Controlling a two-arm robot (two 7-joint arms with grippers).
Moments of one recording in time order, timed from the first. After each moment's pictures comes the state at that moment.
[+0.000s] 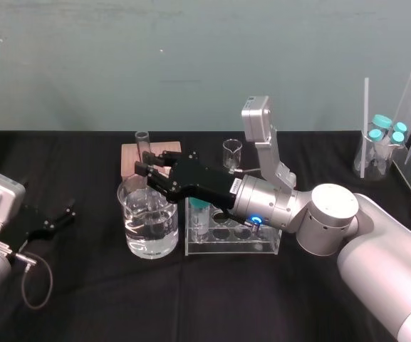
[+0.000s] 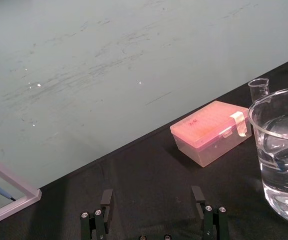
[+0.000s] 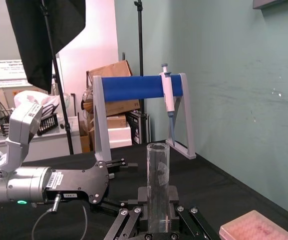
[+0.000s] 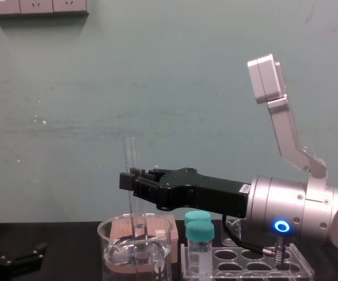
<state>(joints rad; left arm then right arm) -0.20 0.60 0.45 -1.41 -0.25 -0.12 0.03 0.67 0.17 -0.59 -0.93 0.52 -0.20 0.83</state>
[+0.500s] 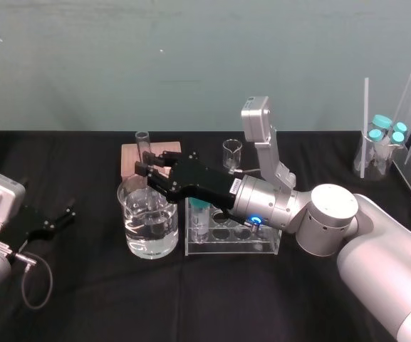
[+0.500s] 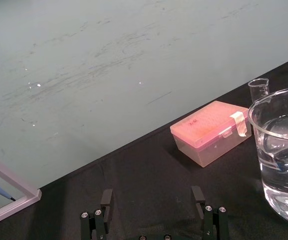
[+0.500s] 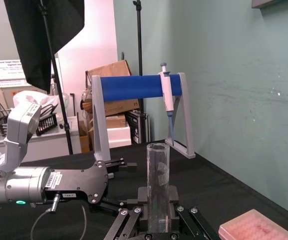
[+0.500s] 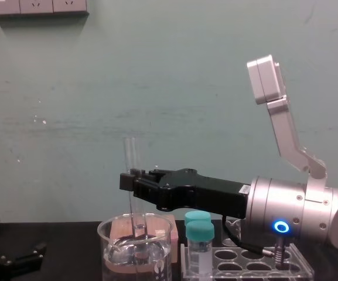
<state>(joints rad) -0.20 0.60 0.45 -1.41 -0.25 -0.12 0.03 0.67 0.17 -0.59 -0.92 0.52 -0.20 0.83</state>
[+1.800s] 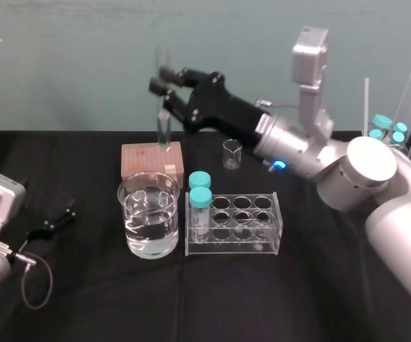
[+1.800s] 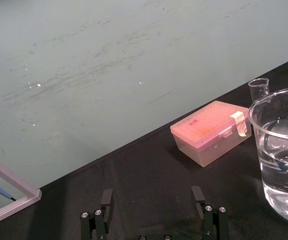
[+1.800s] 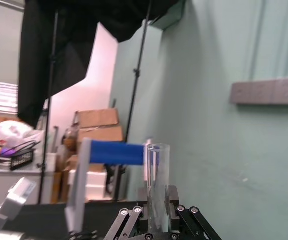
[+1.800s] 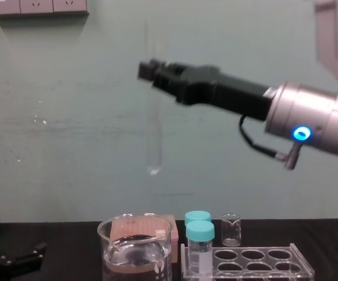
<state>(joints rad) -0.20 0.60 0.45 -1.41 -0.25 -0.12 0.03 0.68 0.24 -0.52 -1.14 0.53 -0.28 0.78</state>
